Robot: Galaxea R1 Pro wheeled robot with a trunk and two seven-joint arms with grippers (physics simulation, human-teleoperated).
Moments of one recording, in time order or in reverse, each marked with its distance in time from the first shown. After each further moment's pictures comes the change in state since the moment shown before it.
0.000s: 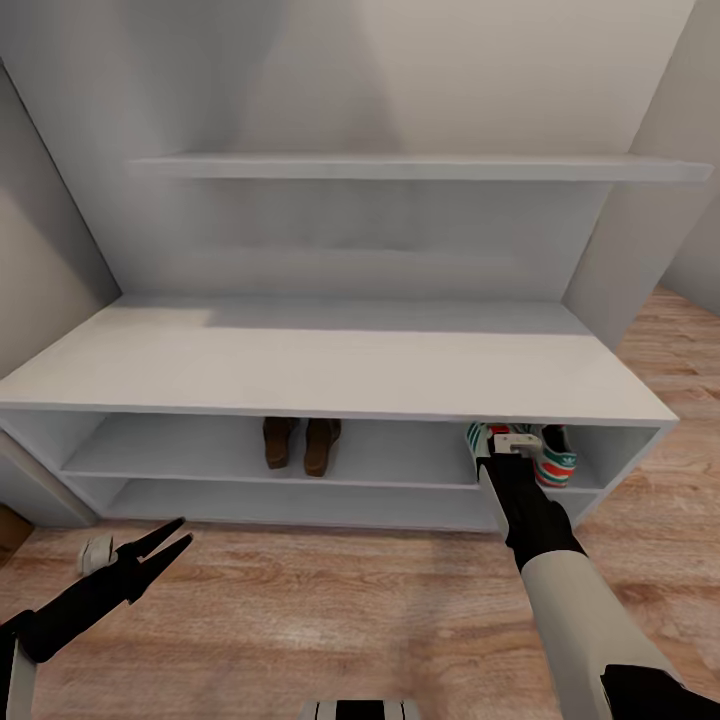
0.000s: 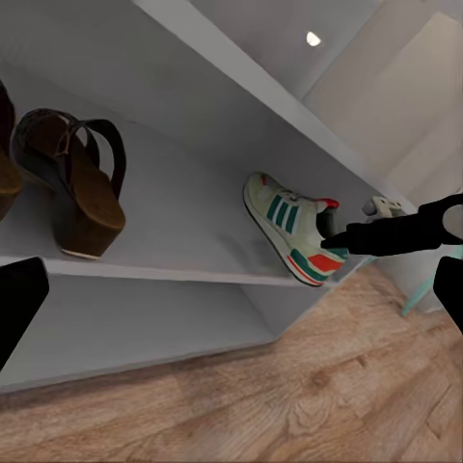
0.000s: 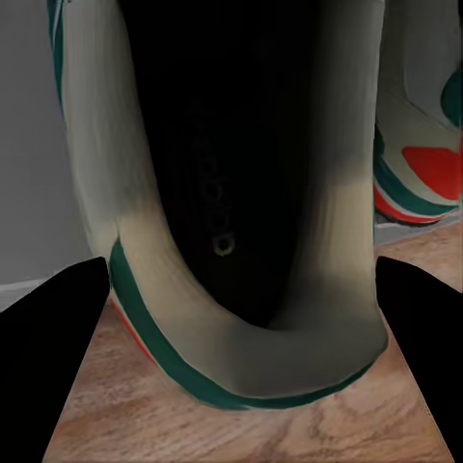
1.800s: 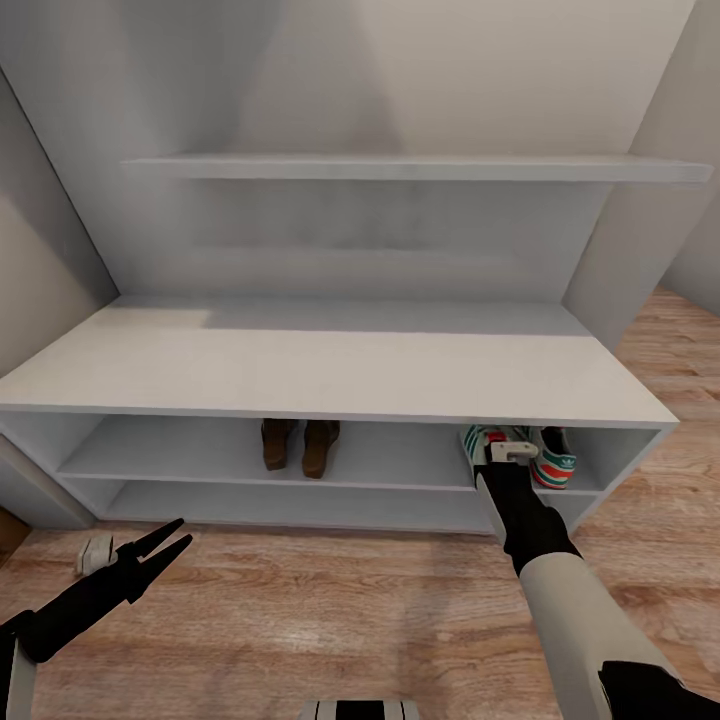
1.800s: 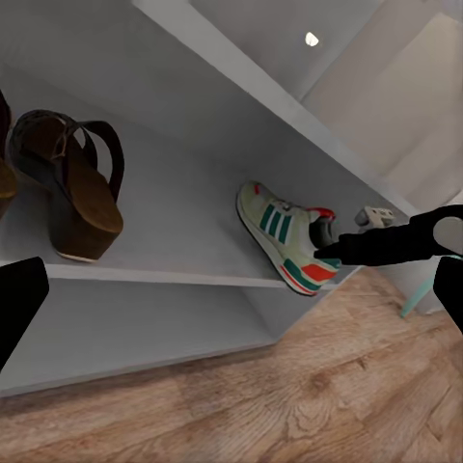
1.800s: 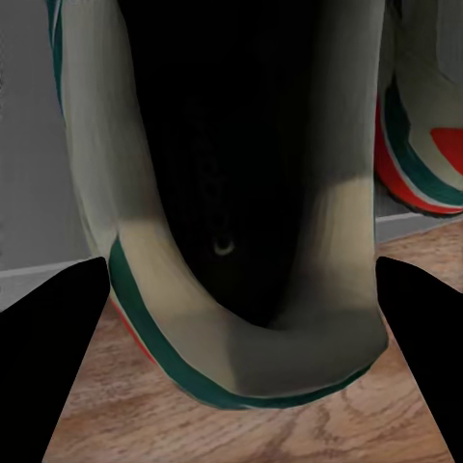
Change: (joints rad) left arm 0.000 0.000 0.000 0.000 0.000 0.000 -0.002; right arm 0.000 0.000 0.000 0.073 0.002 -0.057 0.002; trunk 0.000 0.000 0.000
